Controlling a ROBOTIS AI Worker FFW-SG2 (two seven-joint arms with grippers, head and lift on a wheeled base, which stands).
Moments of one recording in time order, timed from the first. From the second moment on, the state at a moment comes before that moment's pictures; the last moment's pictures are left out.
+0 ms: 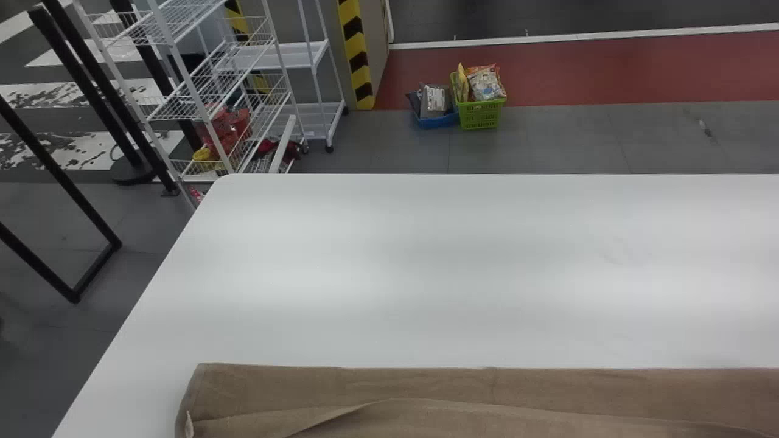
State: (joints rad) left arm 0.48 0.09 0.80 -2.36 0.02 1.57 -1.08; right arm 0.38 0.00 -0.63 -2.13 -0.14 0.70 1.36
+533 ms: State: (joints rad) left arm 0.42 0.10 0.75 -2.35 -0.03 1.57 -1.09; right arm 0.33 0.00 -0.27 -2.22 0.13 0.77 1.36
